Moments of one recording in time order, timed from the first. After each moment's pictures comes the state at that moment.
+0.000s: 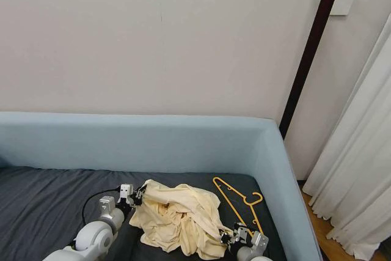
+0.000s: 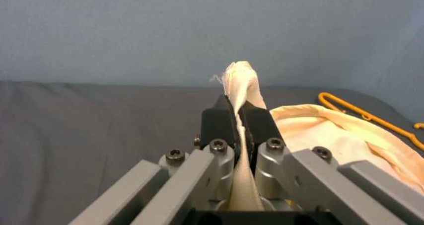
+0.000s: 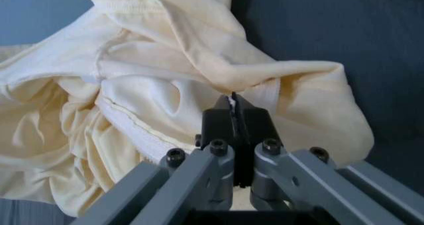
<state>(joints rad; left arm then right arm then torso) 0.93 -0.83 0.02 -1.48 -0.94 0.00 -0.06 -1.18 1.24 0.09 1.64 1.12 -0.27 0.39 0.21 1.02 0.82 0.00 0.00</state>
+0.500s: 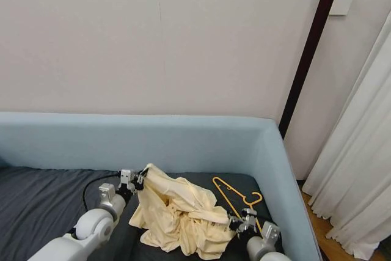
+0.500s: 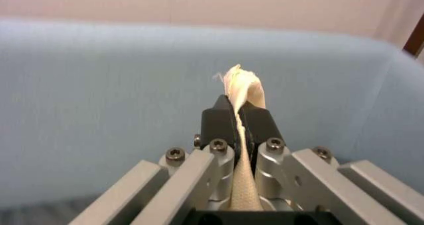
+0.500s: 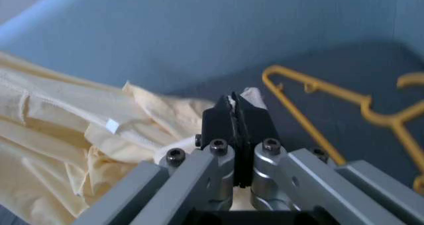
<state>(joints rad) 0.86 -0.74 -0.03 -1.67 -0.91 -0.03 -0.10 -1.14 1.03 0.09 1.90 0.97 -0.20 0.37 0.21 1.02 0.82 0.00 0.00</state>
